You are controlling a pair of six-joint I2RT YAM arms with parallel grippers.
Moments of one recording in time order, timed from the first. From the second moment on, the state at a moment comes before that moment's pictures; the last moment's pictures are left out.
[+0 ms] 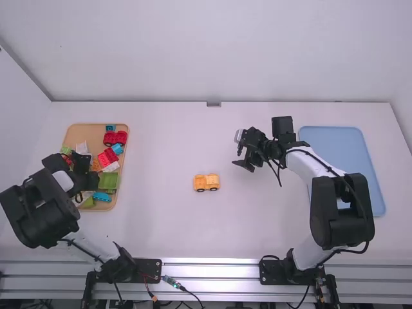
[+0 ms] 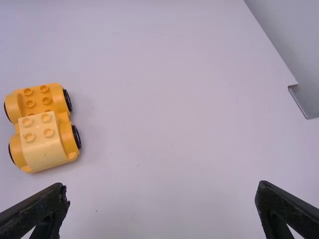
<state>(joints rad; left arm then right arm) 0.73 1.79 0.83 -0.14 0.26 0.59 0.14 1.73 1.00 -0.24 -0.74 -1.05</state>
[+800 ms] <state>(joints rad) 0.73 1.79 0.99 -0.36 0.26 0.44 0.14 1.73 1.00 -0.24 -0.74 -1.05</state>
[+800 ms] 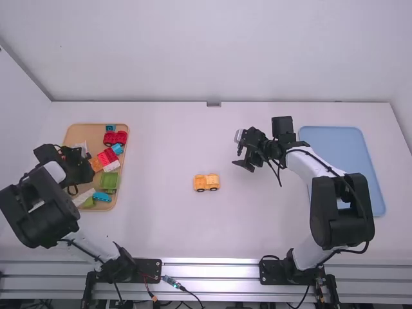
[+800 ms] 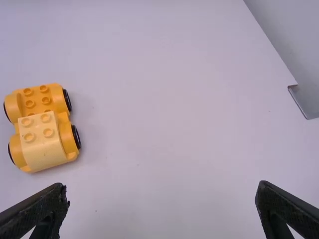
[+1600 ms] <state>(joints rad) 0.23 1.38 0.74 -0.42 0.50 0.81 0.14 1.73 1.00 -0.25 -0.74 -1.05</state>
